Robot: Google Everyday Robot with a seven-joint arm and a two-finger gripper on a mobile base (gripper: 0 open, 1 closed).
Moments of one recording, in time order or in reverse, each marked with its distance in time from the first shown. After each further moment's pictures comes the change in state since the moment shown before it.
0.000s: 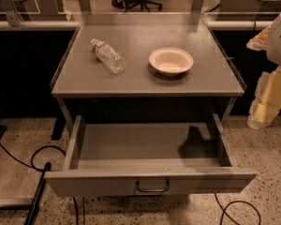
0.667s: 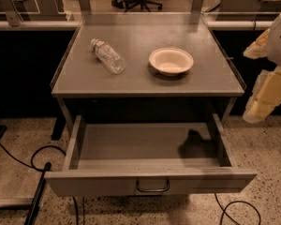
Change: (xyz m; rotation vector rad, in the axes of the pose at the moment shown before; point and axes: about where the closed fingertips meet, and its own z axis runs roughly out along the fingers) arm 0.000 0.000 0.000 0.000 0.000 0.000
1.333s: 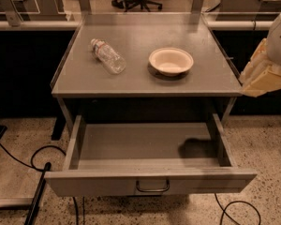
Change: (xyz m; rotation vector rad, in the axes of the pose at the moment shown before) arm 0.000 0.000 0.000 0.000 0.000 0.000
